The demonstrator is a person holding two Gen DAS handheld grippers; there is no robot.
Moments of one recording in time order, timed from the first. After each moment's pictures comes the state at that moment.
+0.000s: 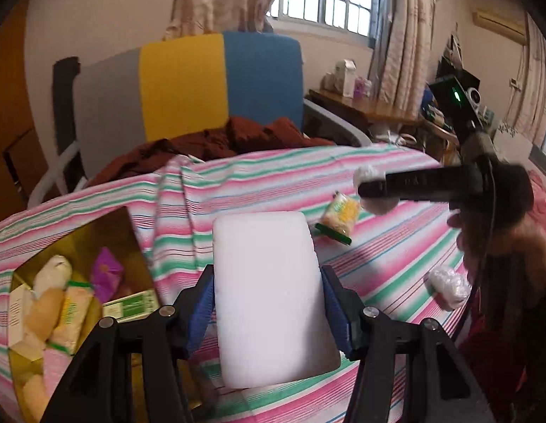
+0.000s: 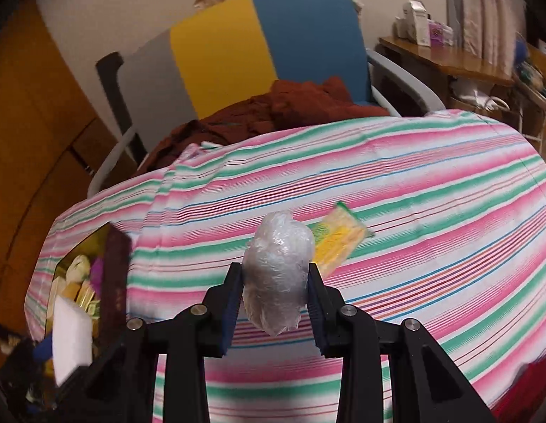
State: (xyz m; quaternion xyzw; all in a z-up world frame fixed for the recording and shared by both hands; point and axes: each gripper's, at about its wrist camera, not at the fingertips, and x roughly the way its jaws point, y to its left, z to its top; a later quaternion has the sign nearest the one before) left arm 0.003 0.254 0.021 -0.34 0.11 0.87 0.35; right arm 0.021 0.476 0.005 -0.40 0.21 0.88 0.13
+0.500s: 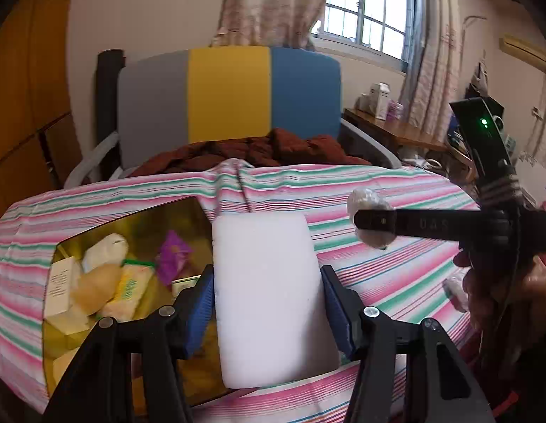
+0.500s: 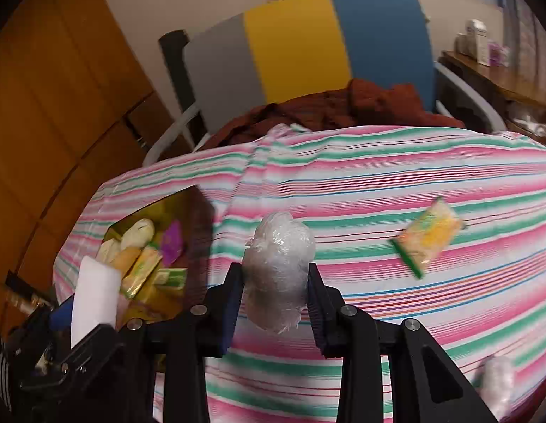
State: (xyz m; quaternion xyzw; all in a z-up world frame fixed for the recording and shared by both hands) left arm -0.002 0.174 0.033 -0.33 0.07 0.89 0.29; right arm 0.006 0.370 0.017 -0.40 0.18 0.90 0.03
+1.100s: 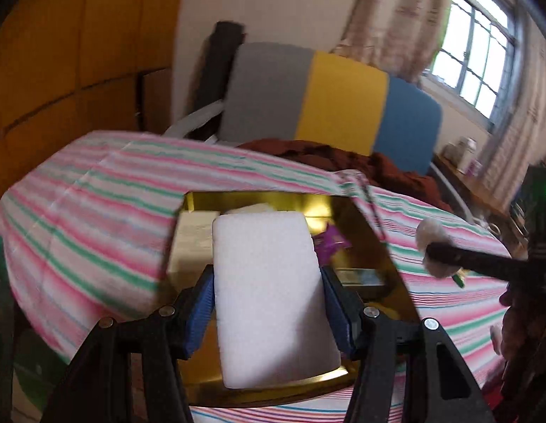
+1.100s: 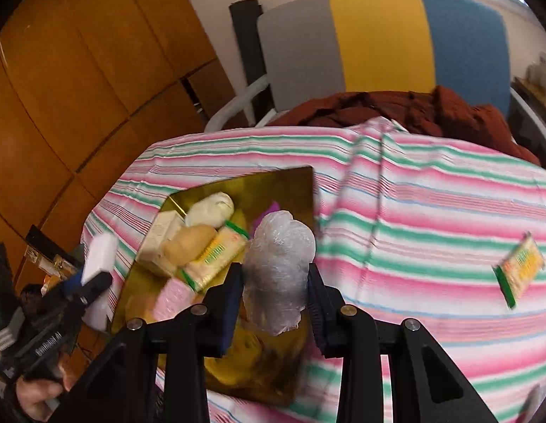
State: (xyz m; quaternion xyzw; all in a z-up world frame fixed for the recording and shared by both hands) left arm -0.052 0.006 0.020 -0.36 -0.04 0.92 0.14; right arm -0.055 0.258 0.019 -0.41 0.14 0.90 -0.08
